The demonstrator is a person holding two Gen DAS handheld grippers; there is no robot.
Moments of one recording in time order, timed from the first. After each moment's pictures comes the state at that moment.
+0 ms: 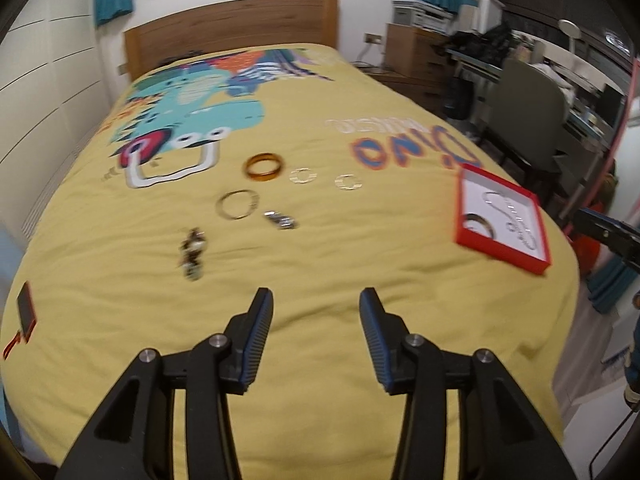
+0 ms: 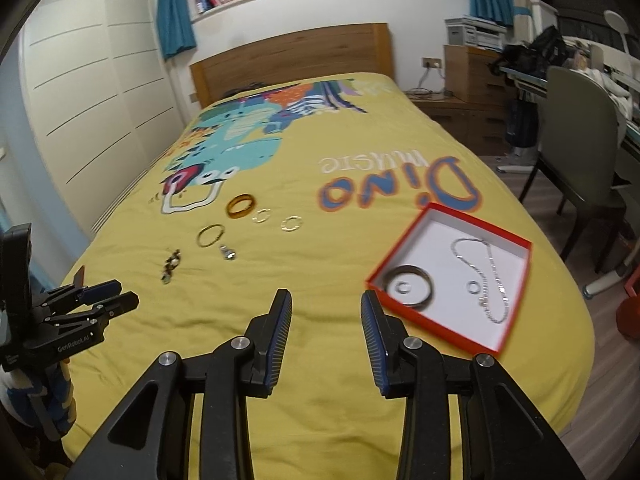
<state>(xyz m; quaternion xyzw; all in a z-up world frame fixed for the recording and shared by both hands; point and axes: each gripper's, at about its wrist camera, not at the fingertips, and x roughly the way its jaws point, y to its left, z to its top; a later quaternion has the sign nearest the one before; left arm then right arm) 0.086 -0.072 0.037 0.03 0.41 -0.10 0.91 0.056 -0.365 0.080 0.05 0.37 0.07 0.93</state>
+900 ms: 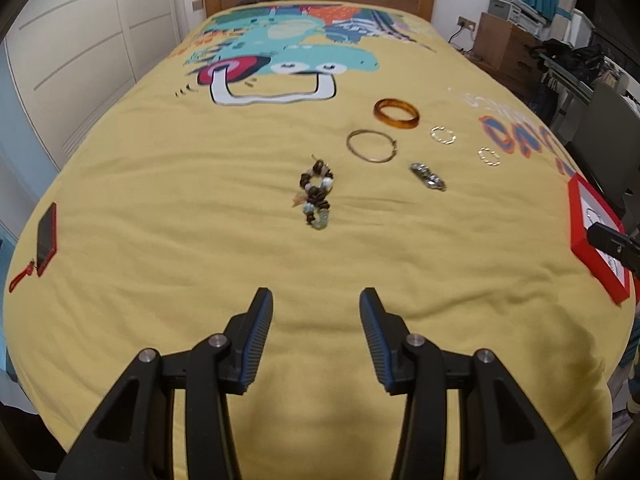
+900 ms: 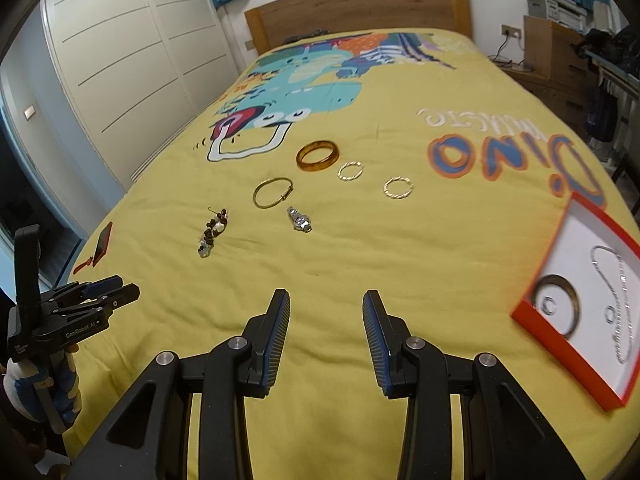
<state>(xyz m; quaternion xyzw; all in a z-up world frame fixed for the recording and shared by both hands) 0.136 0.048 -0.045 -0.02 0.48 0.02 0.88 0.157 -0.251 -0.001 0.03 0.44 0.19 0.88</state>
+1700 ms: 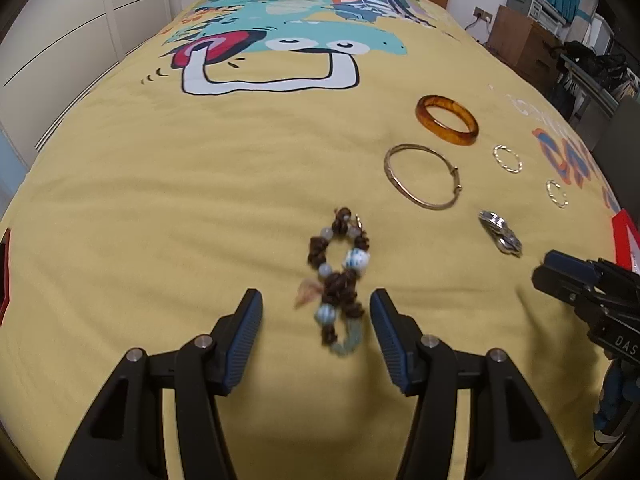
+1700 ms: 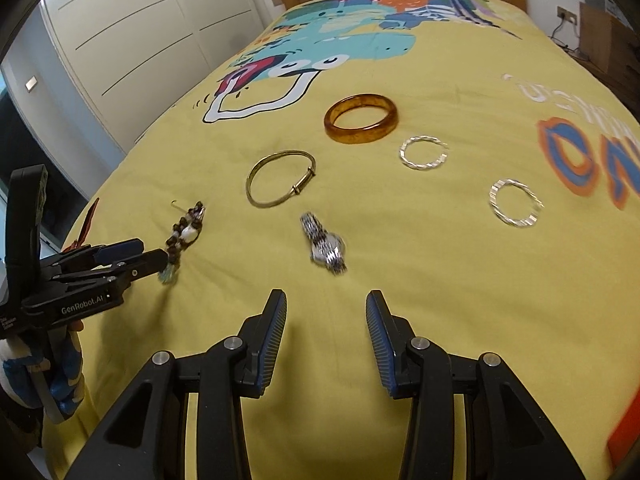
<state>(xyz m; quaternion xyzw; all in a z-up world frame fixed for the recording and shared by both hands) 0.267 0.066 -0.105 -0.03 0.50 0.01 0.87 0.281 -0.166 -0.088 0.00 0.49 0.24 0.84</state>
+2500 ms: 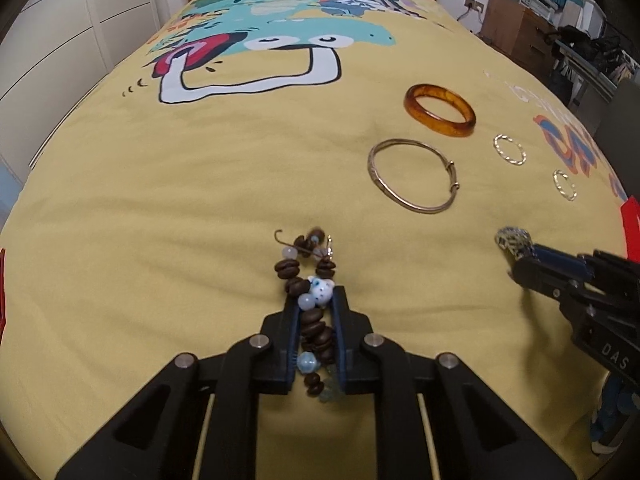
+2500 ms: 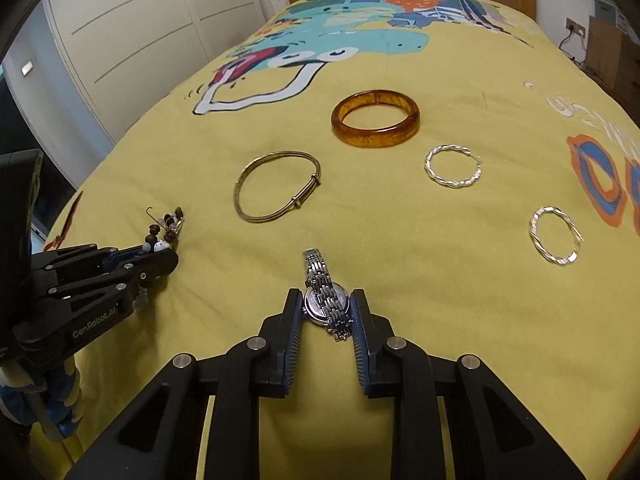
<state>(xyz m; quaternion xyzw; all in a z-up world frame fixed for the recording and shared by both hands) 0.280 0.047 -0.114 -0.01 0.50 0.01 0.87 0.299 -0.143 -0.103 -0.02 0.48 0.24 0.84</state>
